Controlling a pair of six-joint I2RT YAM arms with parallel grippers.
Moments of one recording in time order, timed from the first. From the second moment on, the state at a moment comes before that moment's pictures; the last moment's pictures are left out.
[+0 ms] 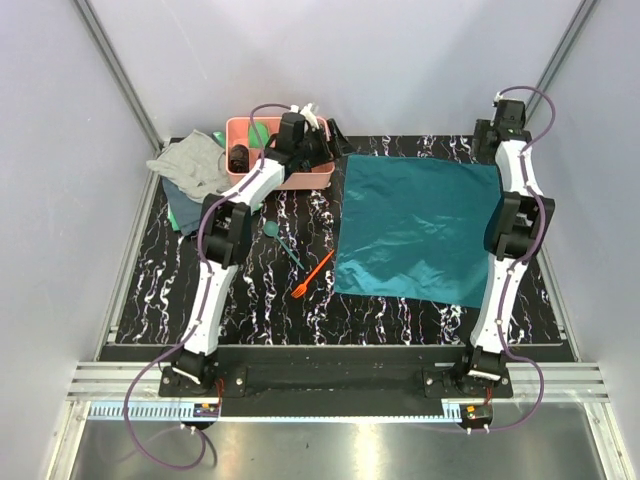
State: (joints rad) left arm -0.36 2.52 2.25 -0.13 0.48 -0.69; right arm -0.20 2.41 2.27 -0.53 0.17 -0.04
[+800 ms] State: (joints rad) left arm -0.32 1.28 1.27 -0.36 0.29 -0.35; right arm 0.46 1.51 1.13 -0.49 -0.17 0.26
